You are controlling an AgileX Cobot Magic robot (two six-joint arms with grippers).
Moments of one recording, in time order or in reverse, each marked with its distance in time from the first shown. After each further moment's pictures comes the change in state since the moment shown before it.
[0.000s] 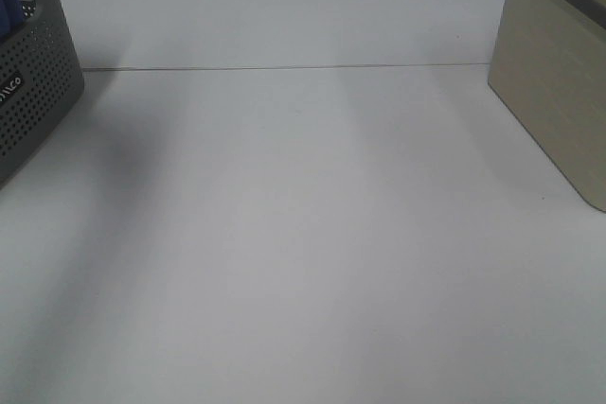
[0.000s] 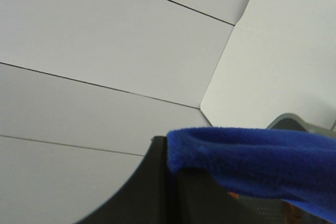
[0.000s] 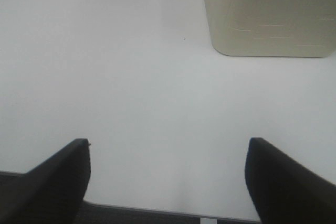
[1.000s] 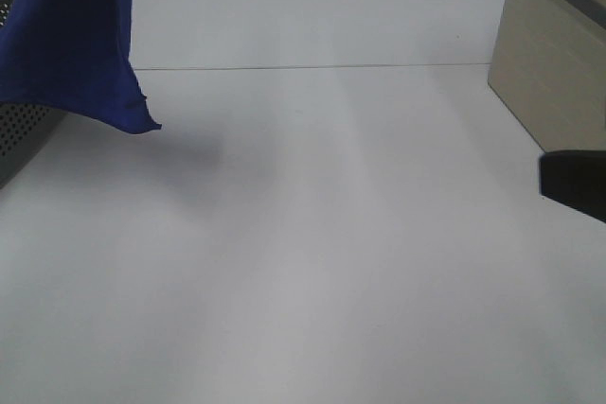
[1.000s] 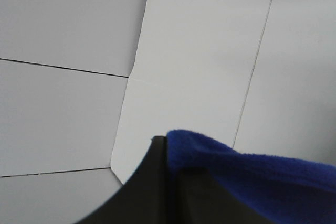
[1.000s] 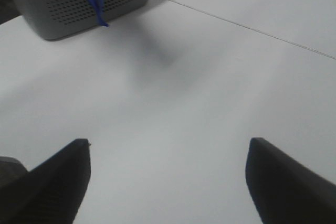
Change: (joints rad) left arm -0.308 0.246 0.000 0.043 0.053 -0.134; right arm 0.000 0.609 -0.019 0.954 -0.400 -0.980
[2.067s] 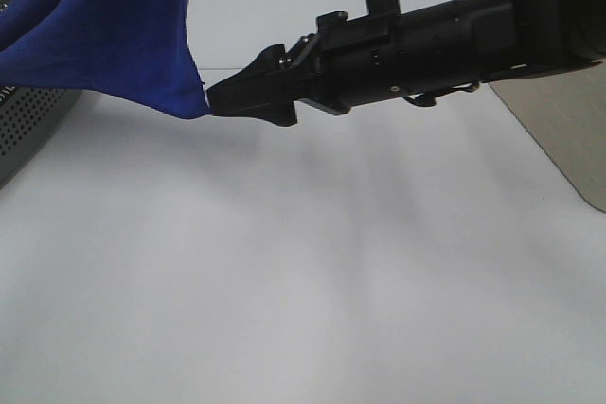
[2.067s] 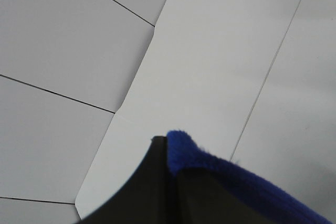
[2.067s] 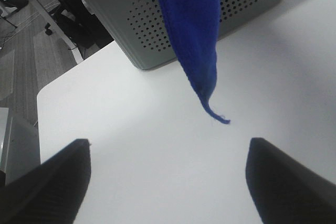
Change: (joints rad) left arm -0.047 0.060 0.000 0.001 -0.156 -0.229; right arm 0.428 1.189 -0.552 0.716 -0.067 -0.604
